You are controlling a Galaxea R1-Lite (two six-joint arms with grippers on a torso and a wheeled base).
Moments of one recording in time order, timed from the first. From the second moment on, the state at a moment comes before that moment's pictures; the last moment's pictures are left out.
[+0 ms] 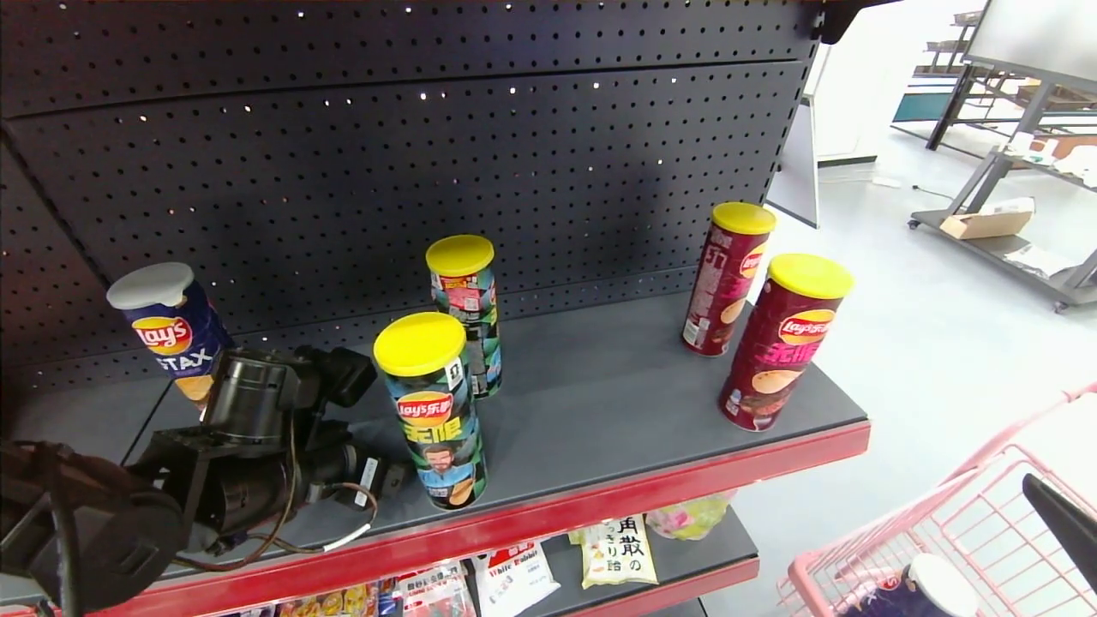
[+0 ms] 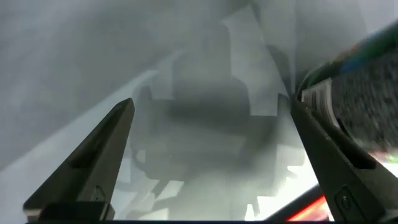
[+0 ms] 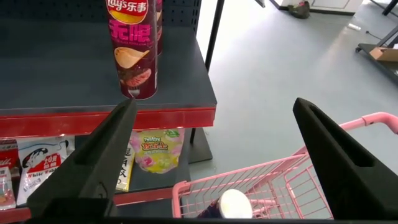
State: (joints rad) left arm -0.36 1.76 -0.51 -0.57 0.06 0.08; right arm 0.20 0.67 -0.11 -0.52 -0.20 -0.17
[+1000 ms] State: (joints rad) left arm -0.39 1.80 -0.54 -0.57 0.06 0.07; right arm 0.20 0.68 -0.10 -0.52 -0.20 -0.17
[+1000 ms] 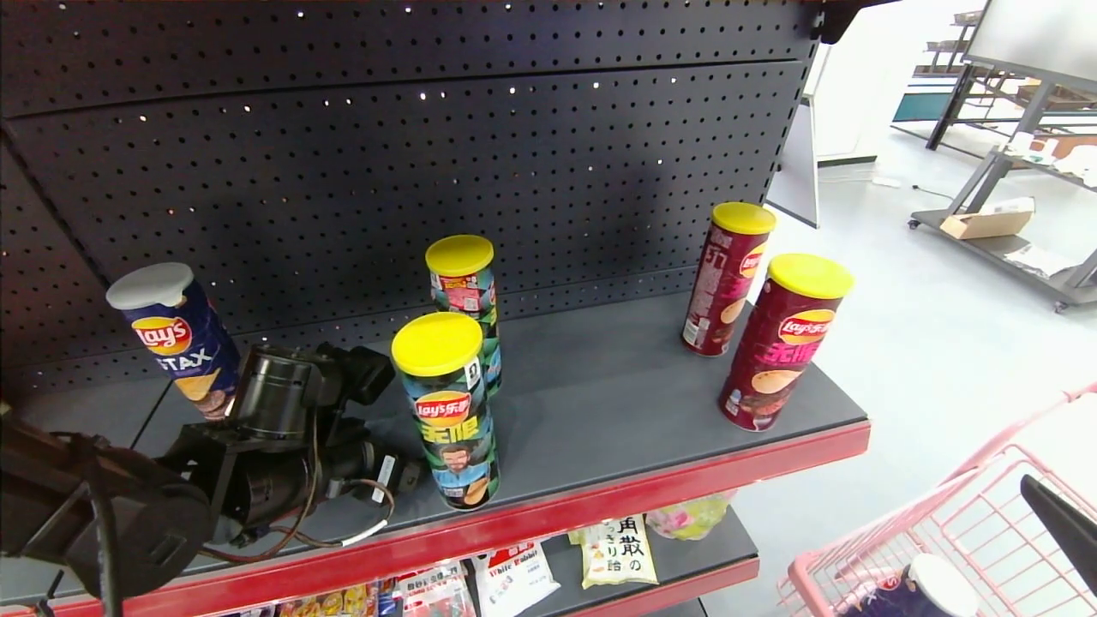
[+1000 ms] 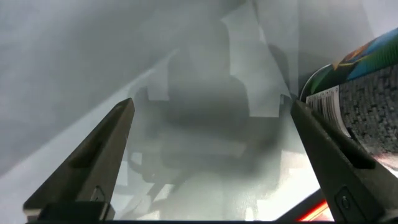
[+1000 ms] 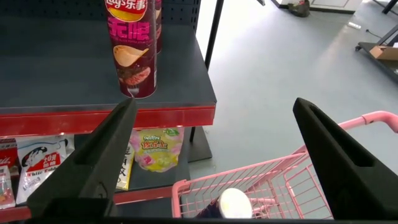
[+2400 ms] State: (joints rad) left arm -0.31 1.22 -0.38 -0.29 0.12 0.07; right arm 0.20 0.72 -0.05 -0.51 -0.20 -0.12
